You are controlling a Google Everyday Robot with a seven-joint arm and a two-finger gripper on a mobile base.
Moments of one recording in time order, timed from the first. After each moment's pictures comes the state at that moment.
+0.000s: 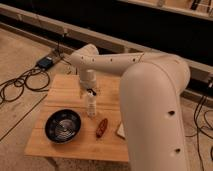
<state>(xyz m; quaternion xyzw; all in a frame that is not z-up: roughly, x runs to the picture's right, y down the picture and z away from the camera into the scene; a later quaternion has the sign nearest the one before) -0.086 0.034 0.816 -0.27 0.21 0.59 0.73</state>
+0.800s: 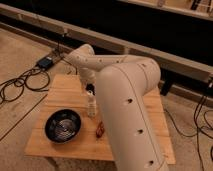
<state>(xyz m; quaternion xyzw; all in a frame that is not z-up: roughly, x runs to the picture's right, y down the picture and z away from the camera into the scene) -0.086 0.012 0.894 -0.23 0.24 0.60 0.73</state>
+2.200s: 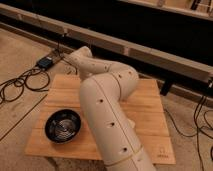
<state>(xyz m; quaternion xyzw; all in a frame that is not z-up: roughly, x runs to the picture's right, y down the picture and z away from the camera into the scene) -0.097 -0.016 0.978 -0.16 0.28 0.72 0.62</state>
